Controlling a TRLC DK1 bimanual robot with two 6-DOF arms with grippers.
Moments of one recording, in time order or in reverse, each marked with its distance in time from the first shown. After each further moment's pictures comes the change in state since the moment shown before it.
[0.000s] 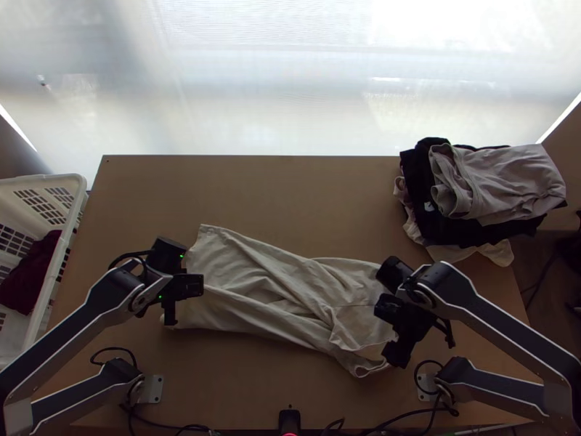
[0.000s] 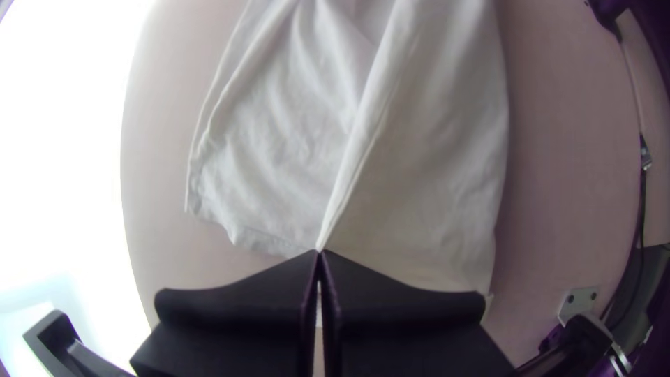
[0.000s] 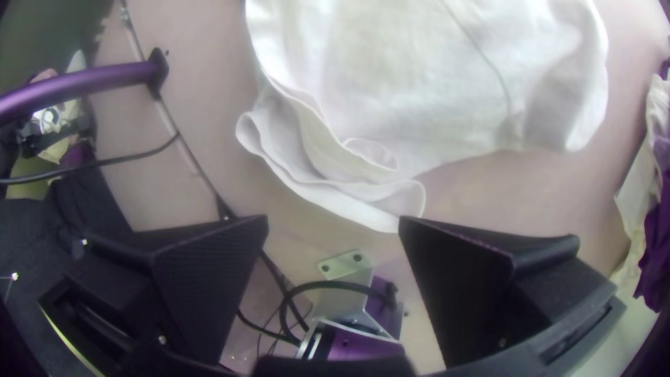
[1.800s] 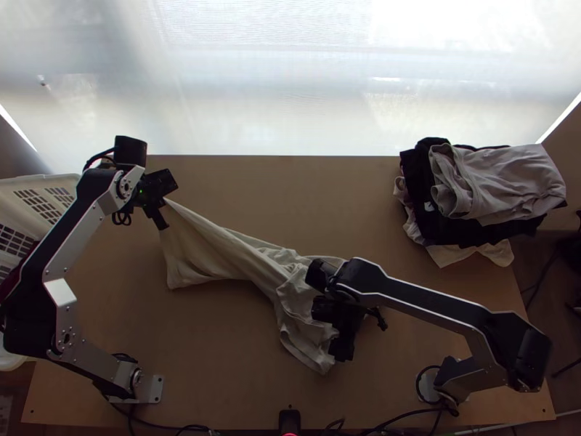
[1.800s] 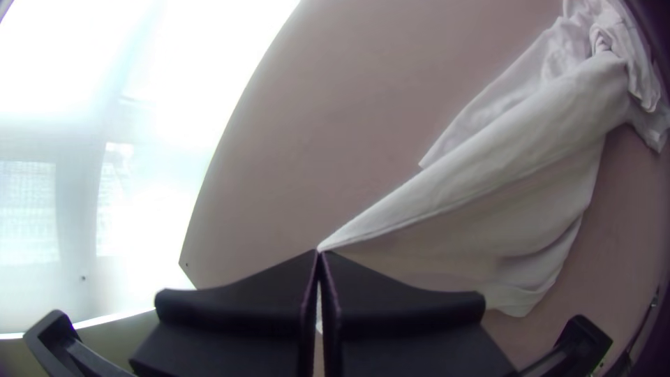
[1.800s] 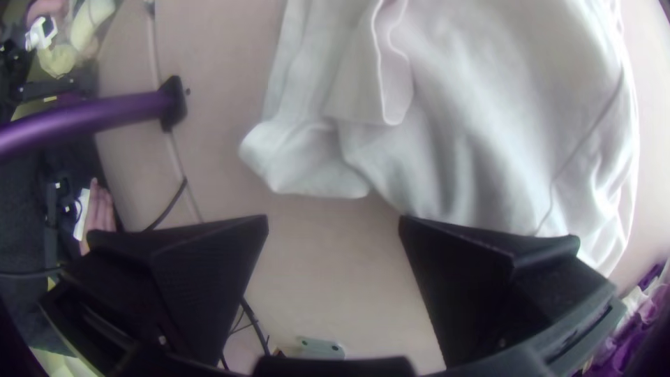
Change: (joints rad) left arm 0.412 0.559 0.692 -0.019 0.014 -0.094; right arm 0.285 0.429 0.242 0.229 -0.050 -0.054
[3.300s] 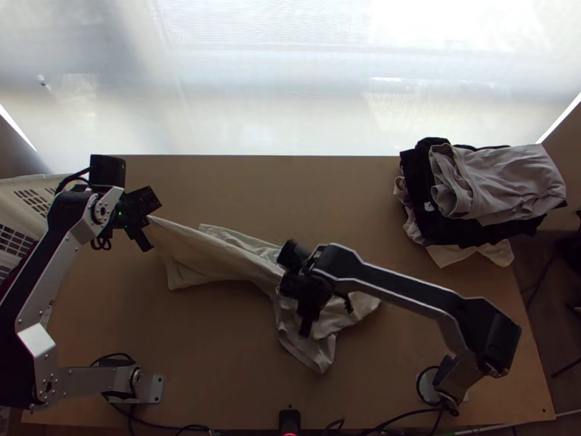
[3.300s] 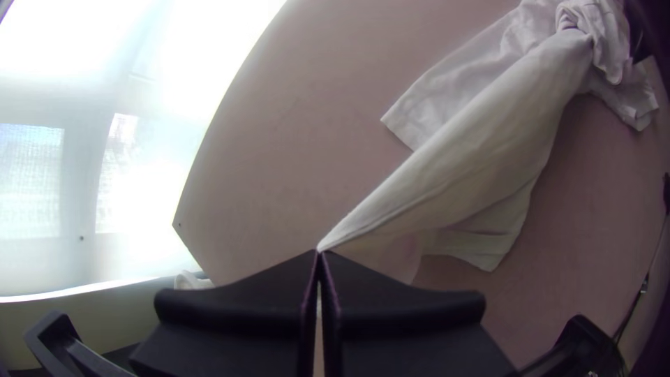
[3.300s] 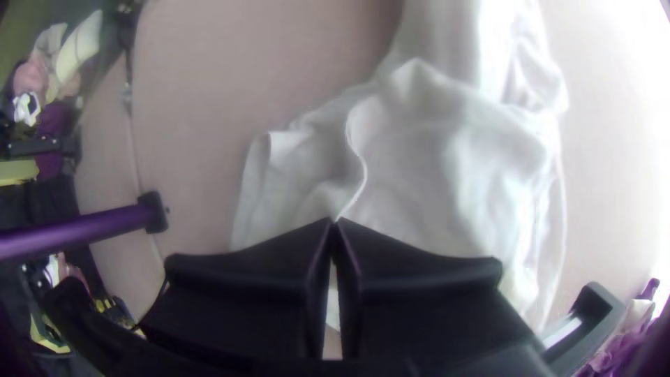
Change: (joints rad) left arm 0.036 -0.233 -0.167 -0.079 -0.002 -0.014; right arm 0.006 0.153 0.235 0.178 0.052 0.053
